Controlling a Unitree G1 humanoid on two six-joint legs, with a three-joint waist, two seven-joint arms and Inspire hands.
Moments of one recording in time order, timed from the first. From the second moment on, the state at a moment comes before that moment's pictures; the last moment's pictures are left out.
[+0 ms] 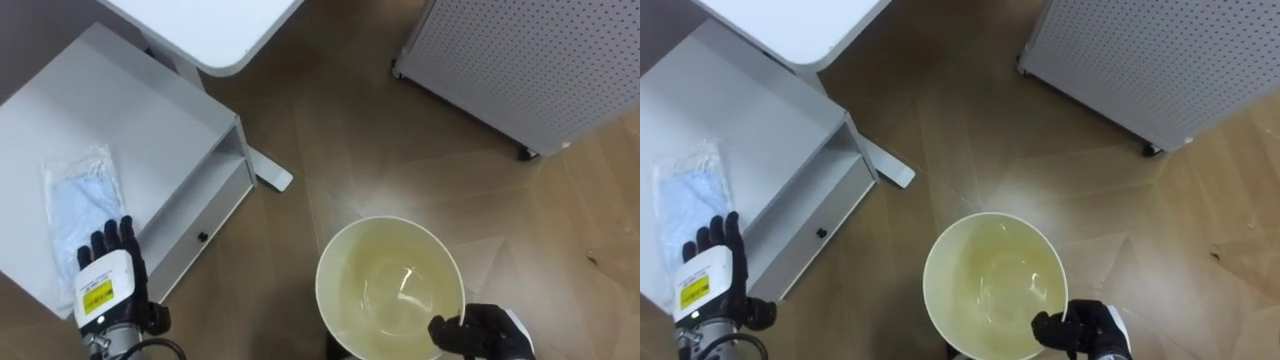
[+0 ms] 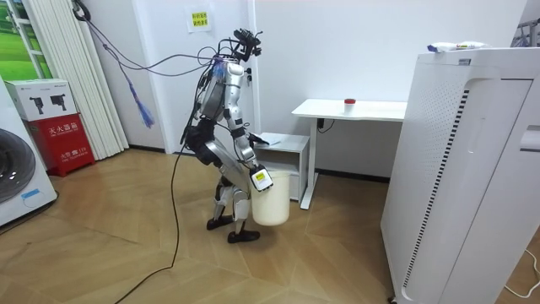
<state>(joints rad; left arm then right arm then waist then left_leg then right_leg) -0.48 0.33 -0.34 1.25 0.46 -0.05 0.81 -0.30 -0.32 0.37 1.05 0.48 -0.13 -0.13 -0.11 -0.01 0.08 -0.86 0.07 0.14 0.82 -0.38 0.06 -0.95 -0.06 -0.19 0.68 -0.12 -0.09</state>
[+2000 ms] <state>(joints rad) -0.50 0.34 -0.32 1.24 0.44 -0.01 0.87 -0.31 -0.35 0.39 1.05 0.51 -0.09 -0.13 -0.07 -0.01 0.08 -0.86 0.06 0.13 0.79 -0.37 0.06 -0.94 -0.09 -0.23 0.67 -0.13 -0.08</state>
